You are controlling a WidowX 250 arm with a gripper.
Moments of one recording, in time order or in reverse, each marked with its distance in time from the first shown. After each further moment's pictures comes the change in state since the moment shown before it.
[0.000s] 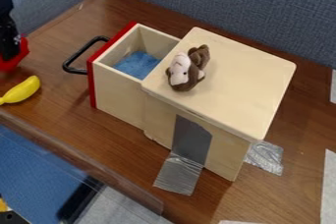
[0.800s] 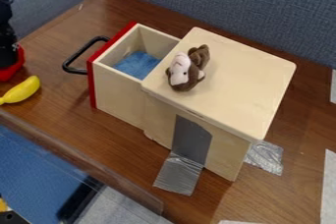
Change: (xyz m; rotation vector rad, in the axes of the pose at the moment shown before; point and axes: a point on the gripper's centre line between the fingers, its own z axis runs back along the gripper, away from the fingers) arm -0.004 -0.001 -0.010 -0.034 0.061 0.017
